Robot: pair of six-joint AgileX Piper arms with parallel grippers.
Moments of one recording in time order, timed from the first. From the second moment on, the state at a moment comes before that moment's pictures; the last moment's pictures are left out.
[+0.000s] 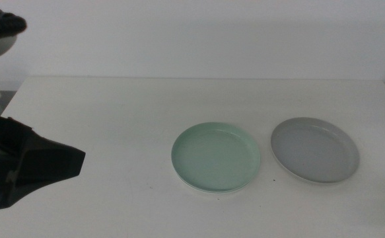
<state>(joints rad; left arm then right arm) -0.33 0.83 -1.12 -0.35 1.23 0.19 0.01 0.00 0.00 -0.01 0.17 -0.03</state>
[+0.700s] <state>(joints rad) -0.33 0.83 -1.12 -0.35 1.23 0.19 0.01 0.57 -0.64 0.03 0.59 0.19</state>
